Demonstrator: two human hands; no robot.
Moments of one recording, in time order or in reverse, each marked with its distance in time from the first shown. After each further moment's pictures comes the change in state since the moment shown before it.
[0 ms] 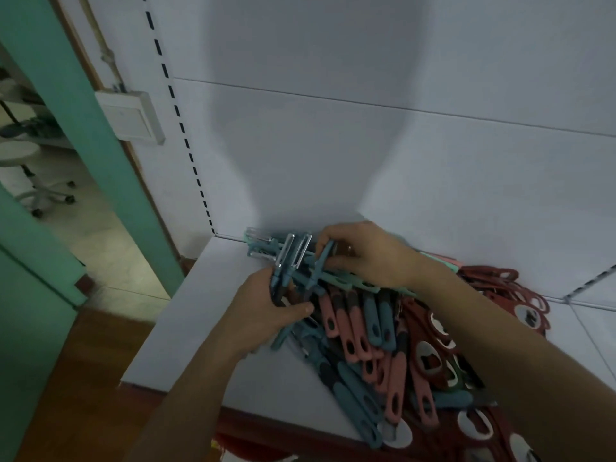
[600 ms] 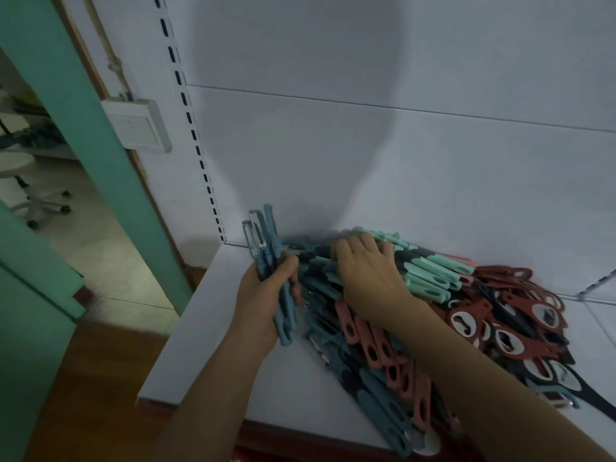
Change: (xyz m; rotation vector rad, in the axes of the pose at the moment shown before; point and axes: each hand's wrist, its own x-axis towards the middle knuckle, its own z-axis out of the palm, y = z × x) left_hand 0.019 0.003 -0.002 -0.773 0.218 -0.105; right_hand 0.005 -0.004 0.071 -0.776 0.277 0.242
